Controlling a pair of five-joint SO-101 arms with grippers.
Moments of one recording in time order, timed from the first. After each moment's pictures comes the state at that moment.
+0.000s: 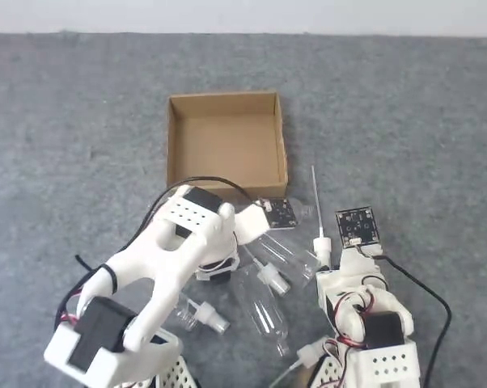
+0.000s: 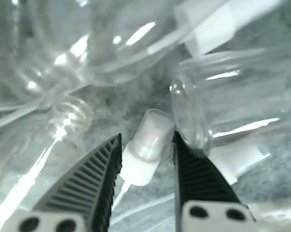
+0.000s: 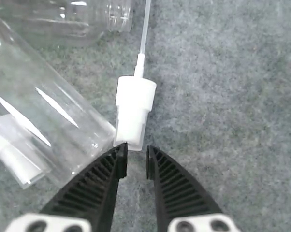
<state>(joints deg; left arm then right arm) 21.1 -7.6 44.7 72.9 -39.6 -11.6 -103.3 95.2 74.8 -0.2</state>
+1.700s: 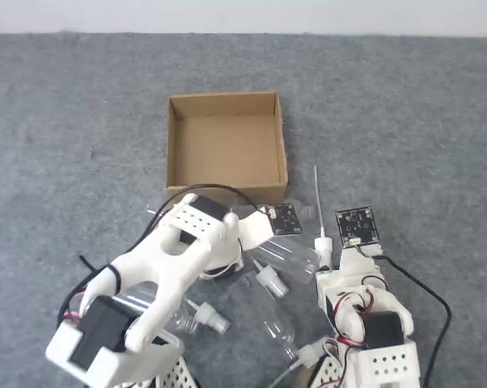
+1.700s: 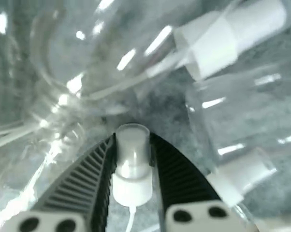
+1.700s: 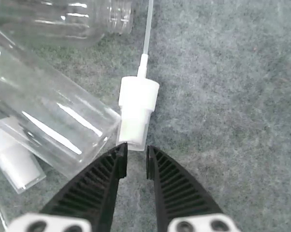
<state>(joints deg) 22.7 -7.1 48.1 66.9 -39.2 -11.6 -103.3 95.2 74.8 -0.2</state>
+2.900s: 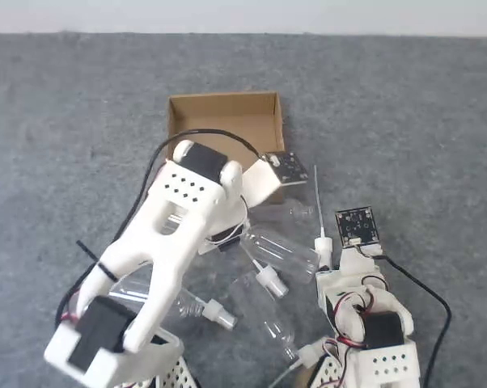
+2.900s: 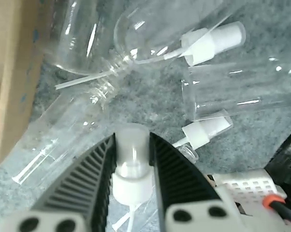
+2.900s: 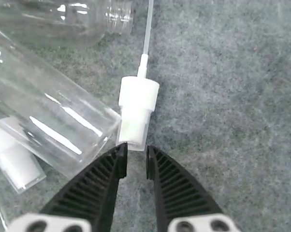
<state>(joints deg) 22.0 -7.9 17.4 98.3 -29.8 -11.7 -103.3 95.2 74.8 -0.2</state>
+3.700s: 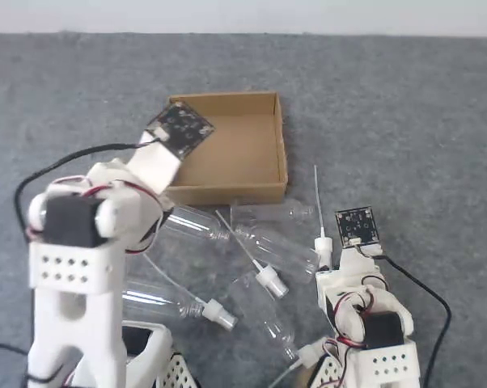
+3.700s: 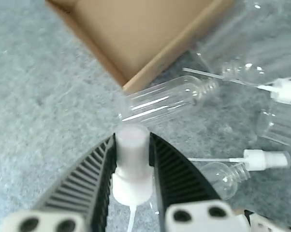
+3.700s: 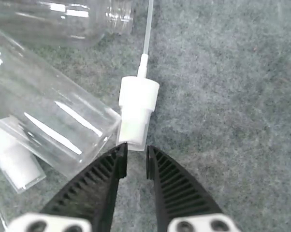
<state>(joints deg) 0.1 -38.8 17.4 98.7 -29.1 -11.7 -103.3 95.2 74.8 -0.2</state>
